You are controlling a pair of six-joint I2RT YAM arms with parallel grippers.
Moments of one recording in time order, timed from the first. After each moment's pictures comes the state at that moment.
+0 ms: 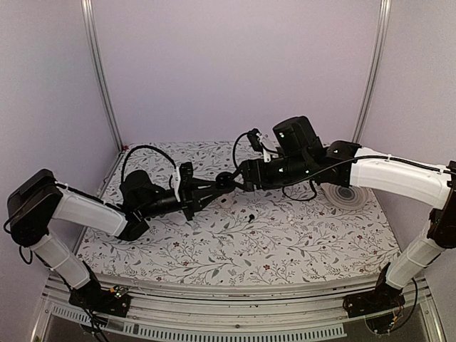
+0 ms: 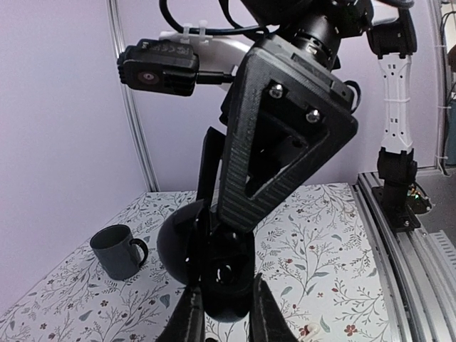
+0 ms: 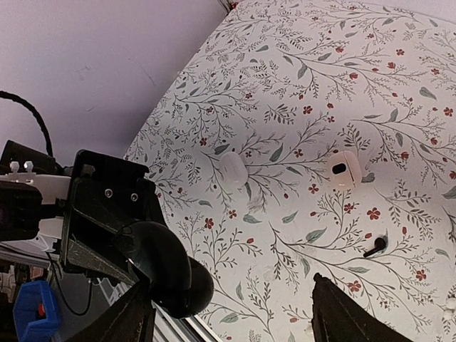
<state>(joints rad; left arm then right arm) -0.75 1.56 0.57 1.14 0.53 0.11 0.93 1.56 1.35 -0.38 -0.13 0.54</state>
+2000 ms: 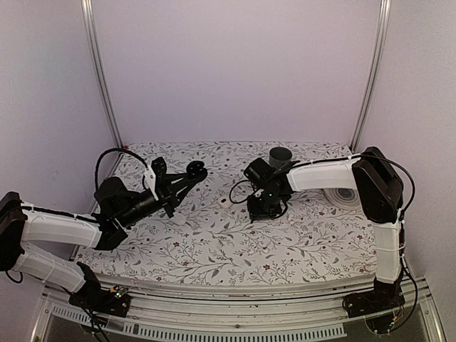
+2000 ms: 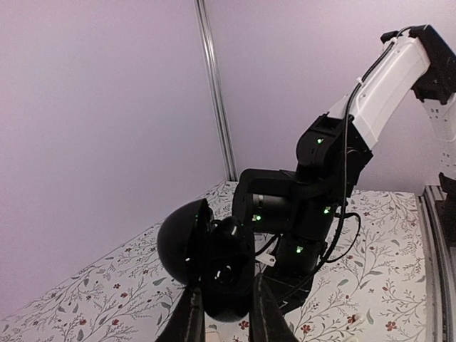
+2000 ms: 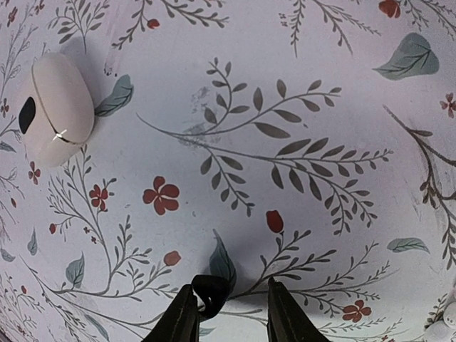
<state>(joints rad) -0.73 1.26 0.40 1.02 0.24 0.12 0.81 2.11 1.50 -0.58 0.04 0.63</state>
